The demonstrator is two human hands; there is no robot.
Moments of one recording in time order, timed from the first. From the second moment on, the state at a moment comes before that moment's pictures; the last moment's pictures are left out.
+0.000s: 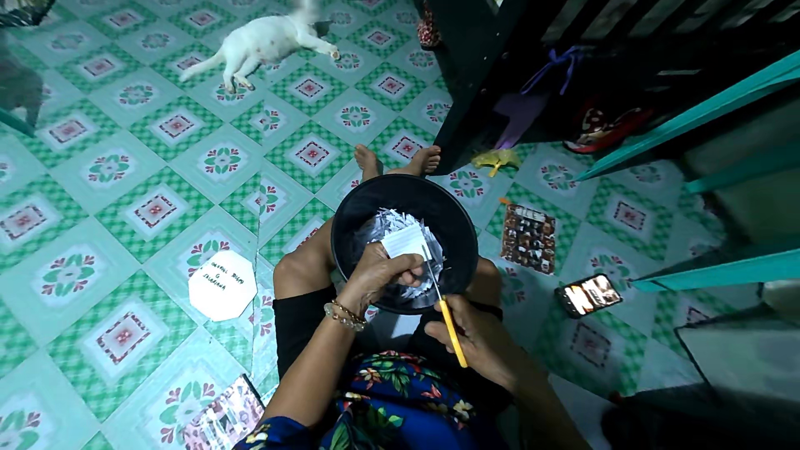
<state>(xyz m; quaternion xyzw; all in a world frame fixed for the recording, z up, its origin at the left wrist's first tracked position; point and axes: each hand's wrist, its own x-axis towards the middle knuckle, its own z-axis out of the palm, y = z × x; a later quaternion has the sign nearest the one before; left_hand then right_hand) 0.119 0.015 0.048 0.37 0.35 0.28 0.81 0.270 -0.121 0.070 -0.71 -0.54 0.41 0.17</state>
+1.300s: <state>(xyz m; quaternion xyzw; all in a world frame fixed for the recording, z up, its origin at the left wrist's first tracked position) 0.120 0.016 0.044 0.40 0.35 0.28 0.80 0.258 -0.102 0.060 -0.72 -0.49 0.41 0.28</state>
